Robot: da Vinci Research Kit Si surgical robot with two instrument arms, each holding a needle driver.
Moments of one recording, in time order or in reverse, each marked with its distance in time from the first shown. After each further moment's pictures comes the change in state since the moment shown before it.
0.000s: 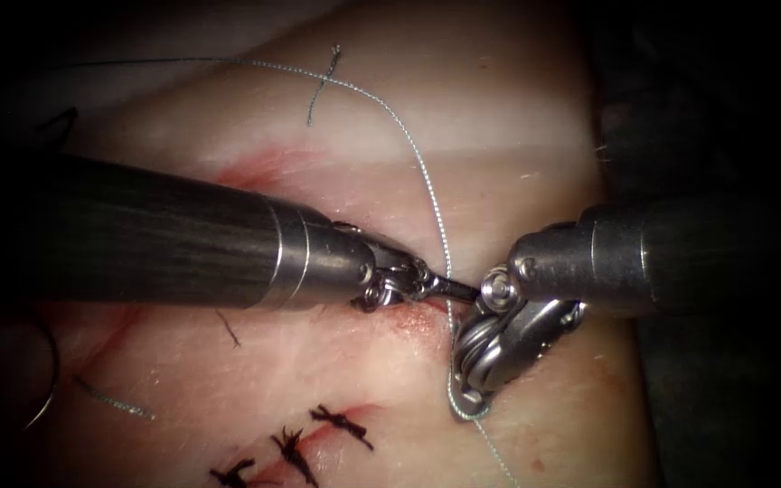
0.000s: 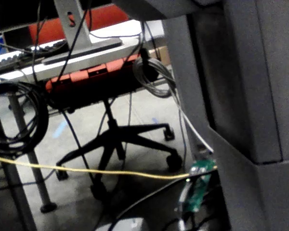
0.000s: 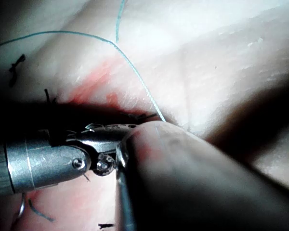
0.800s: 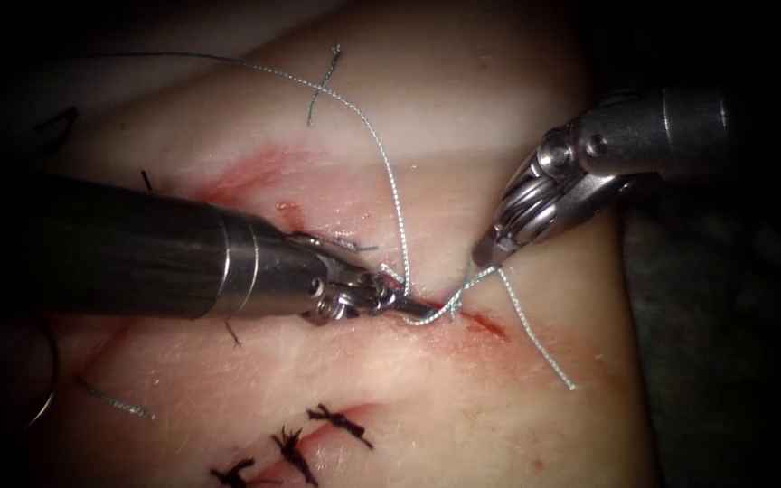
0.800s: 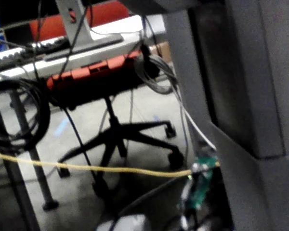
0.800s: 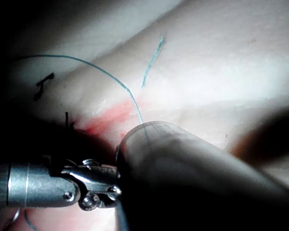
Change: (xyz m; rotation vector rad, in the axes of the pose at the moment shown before) right arm 0.007 0.006 -0.011 -0.120 0.373 -0.375; left arm -0.004 0.000 -0.004 0.125 -0.125 0.031
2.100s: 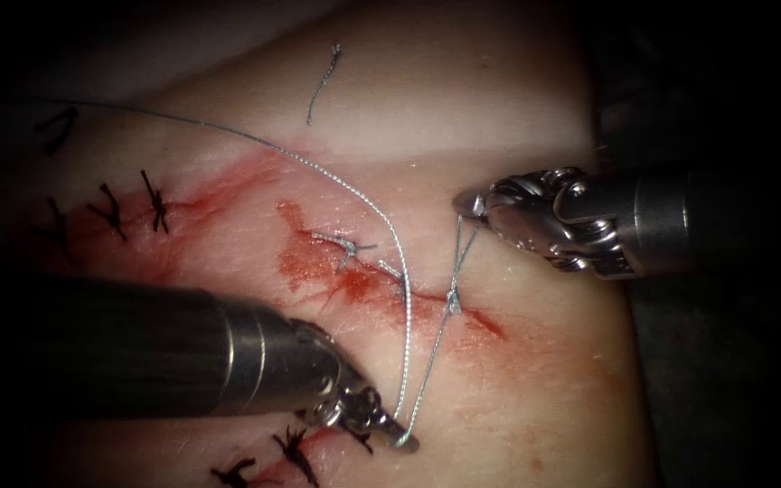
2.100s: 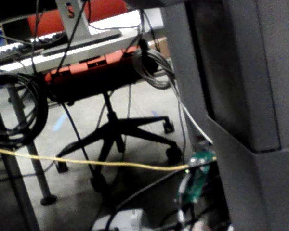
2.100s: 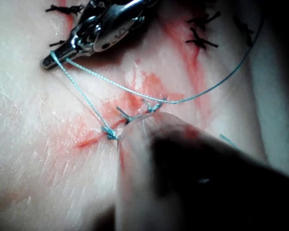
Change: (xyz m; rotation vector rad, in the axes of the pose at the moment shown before) right arm 0.002 0.002 0.004 -0.620 0.033 -2.073; left arm -0.009 0.005 0.001 0.014 -0.362 -0.011
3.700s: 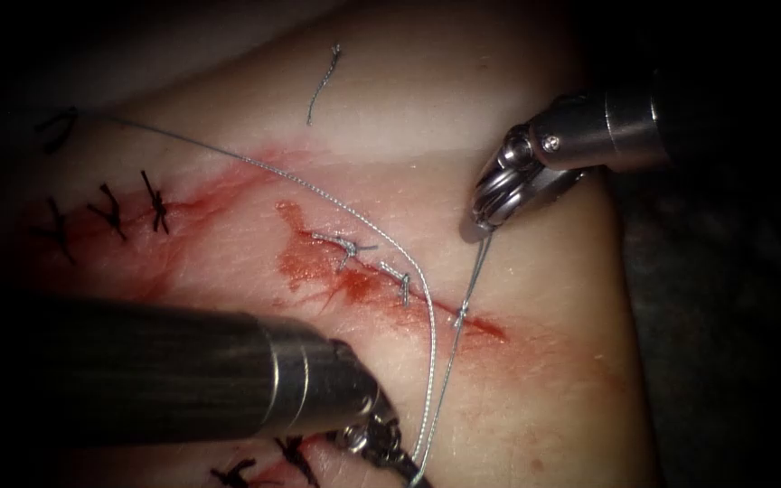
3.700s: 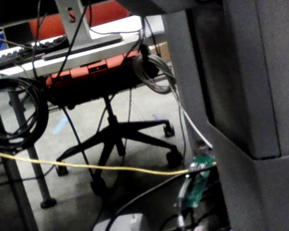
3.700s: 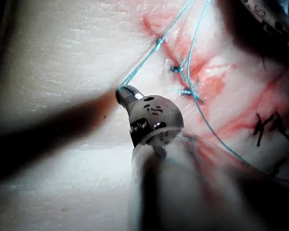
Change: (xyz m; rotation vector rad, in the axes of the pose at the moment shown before) right arm -0.004 -0.001 0.003 0.252 0.304 -1.212; left arm -0.003 0.002 0.003 -0.120 -0.165 -0.081
